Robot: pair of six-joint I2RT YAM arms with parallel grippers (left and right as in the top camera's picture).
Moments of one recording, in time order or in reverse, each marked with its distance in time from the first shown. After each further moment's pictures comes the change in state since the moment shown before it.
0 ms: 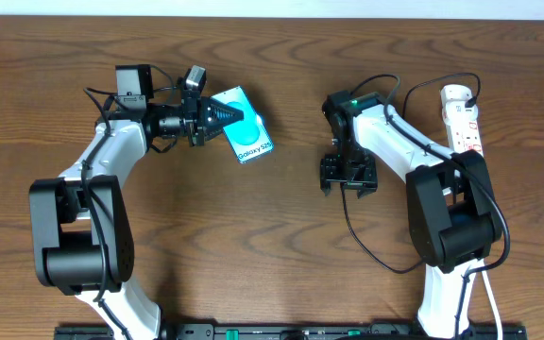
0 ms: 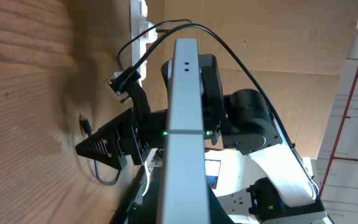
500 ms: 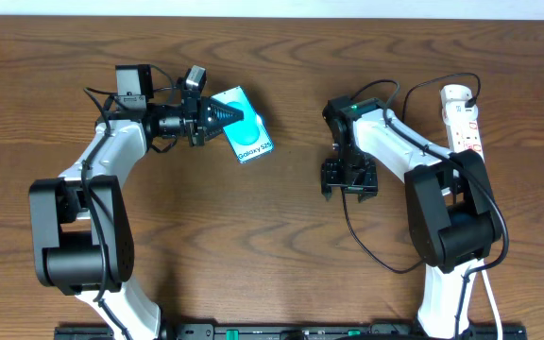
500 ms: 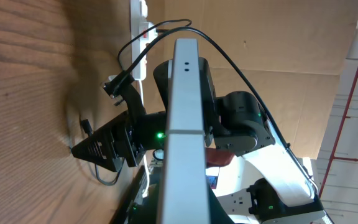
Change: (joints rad) left arm 0.000 0.000 0.000 0.000 0.000 0.000; right arm 0.000 0.000 -0.043 0.031 0.000 0.000
